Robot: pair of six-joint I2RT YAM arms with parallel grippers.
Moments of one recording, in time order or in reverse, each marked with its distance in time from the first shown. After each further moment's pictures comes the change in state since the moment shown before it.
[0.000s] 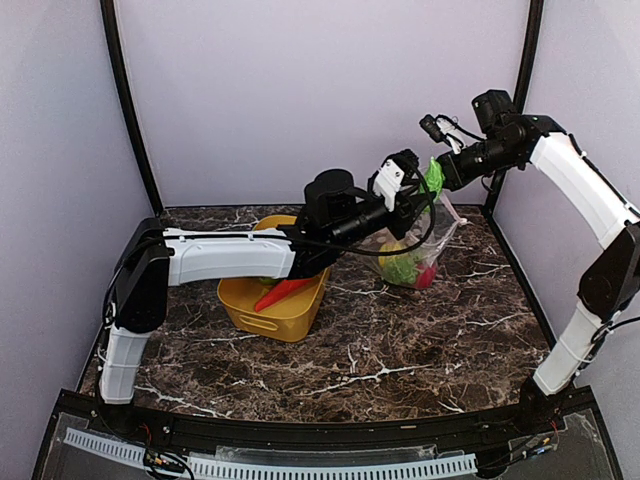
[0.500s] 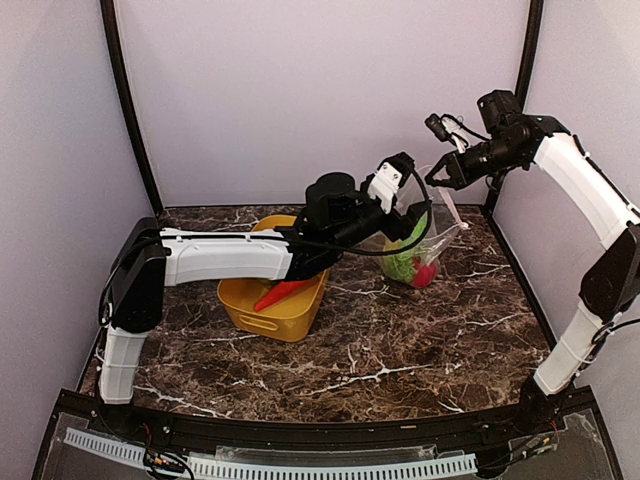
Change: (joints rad) left arm -0.002 -0.001 -0.022 -0.042 -0.133 0.025; right arm -0.027 -0.011 -0.009 -0.001 -0.014 0.003
